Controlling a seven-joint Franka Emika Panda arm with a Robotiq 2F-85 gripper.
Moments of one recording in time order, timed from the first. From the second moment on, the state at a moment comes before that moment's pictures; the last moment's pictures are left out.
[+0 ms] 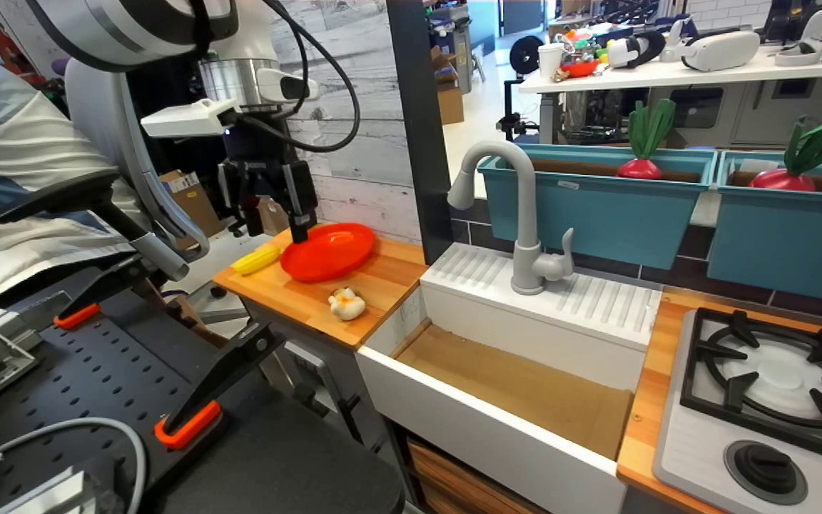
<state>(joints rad) 0.13 0.58 0.00 -2.13 -0.07 2.49 0.06</state>
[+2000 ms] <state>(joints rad) -0.16 0.52 -0.10 -2.14 0.33 2.62 0.44</state>
